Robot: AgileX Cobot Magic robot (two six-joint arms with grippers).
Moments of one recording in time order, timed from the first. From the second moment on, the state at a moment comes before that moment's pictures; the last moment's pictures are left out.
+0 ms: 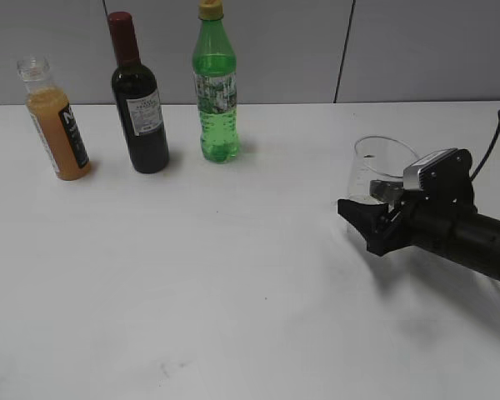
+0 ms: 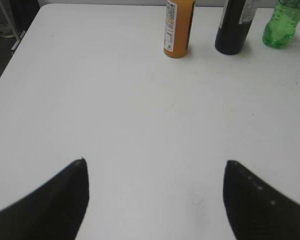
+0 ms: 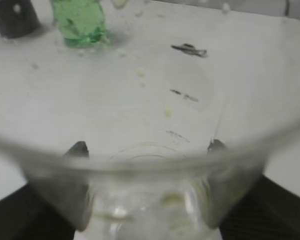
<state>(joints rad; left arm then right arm) -0.10 -0.01 -0.48 0.01 1.10 -0.02 0.09 2.14 -0.58 -0.64 -1.22 0.06</state>
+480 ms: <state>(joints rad) -0.10 -0.01 -0.48 0.01 1.10 -0.02 0.34 2.13 -0.64 -0.87 -1.22 0.06</state>
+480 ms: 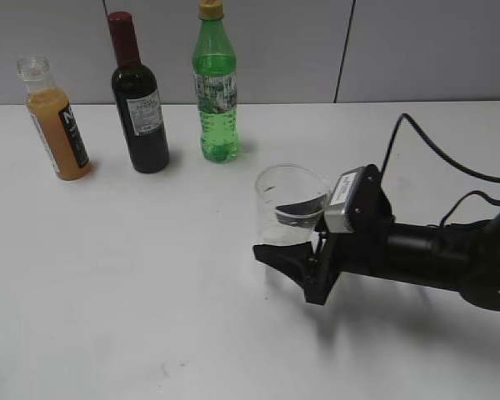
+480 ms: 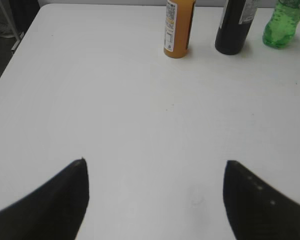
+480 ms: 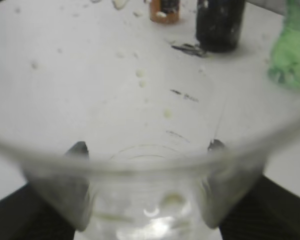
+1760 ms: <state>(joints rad) -0.10 -0.01 -0.48 0.01 1.09 -0.02 0.70 2.31 -1.15 -1.02 -0.85 0.24</state>
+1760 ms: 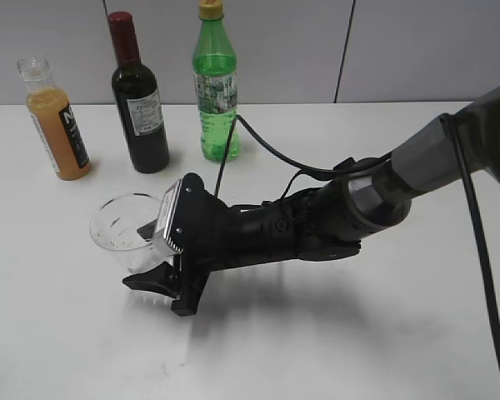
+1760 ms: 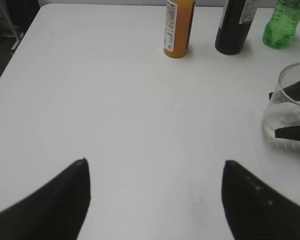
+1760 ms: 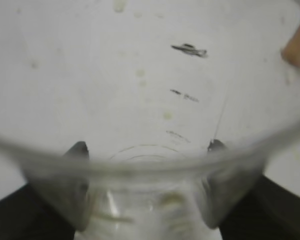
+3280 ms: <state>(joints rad) -0.10 -0.01 -0.48 0.01 1.09 -0.02 0.61 1.97 -1.00 -1.81 -0.37 1.01</state>
